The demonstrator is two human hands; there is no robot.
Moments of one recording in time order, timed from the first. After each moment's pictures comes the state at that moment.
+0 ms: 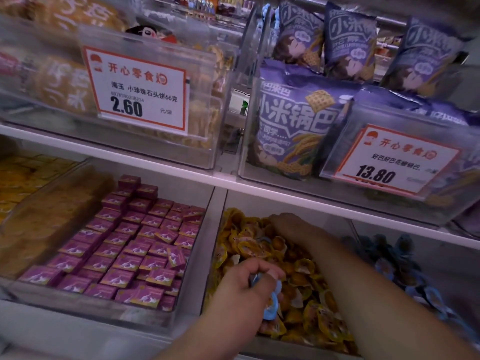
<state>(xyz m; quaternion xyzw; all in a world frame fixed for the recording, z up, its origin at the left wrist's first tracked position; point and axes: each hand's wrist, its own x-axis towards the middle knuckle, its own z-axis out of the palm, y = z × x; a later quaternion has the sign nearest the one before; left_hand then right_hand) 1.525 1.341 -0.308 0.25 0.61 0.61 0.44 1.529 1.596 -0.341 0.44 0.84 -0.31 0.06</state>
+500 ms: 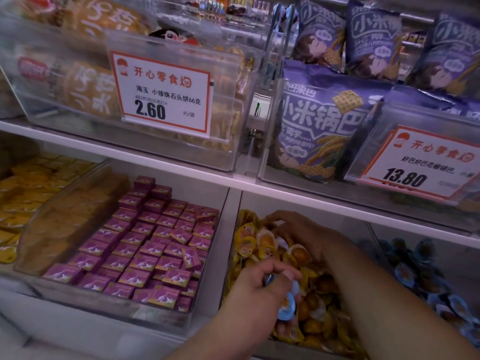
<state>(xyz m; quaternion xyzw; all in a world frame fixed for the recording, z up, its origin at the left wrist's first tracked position) 1.519 1.340 -0.309 0.25 0.58 0.63 0.46 1.529 1.571 -0.326 0.29 0.74 -0.60 0.05</state>
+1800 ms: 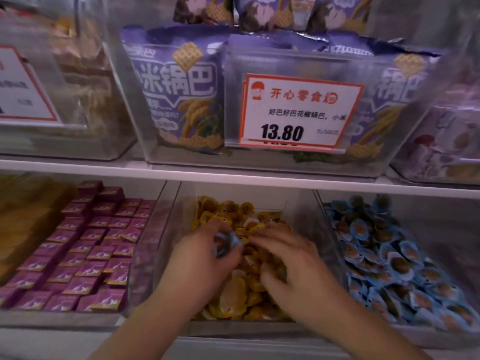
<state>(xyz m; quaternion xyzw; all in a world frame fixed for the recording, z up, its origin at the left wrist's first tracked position) 1.502 1.377 -0.332 0.46 0.79 0.40 0.07 1.670 1.473 -0.314 0.26 0.91 -0.27 -0.17</state>
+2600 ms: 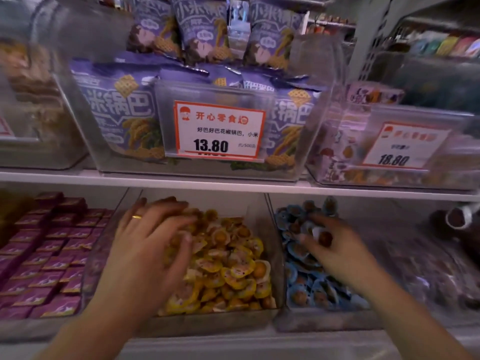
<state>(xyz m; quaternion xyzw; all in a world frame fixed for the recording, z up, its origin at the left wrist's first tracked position) 1.519 1.356 -0.293 0.59 0.70 0.36 -0.18 1.771 1.545 -0.278 0.48 0.81 -0.22 -0.23</state>
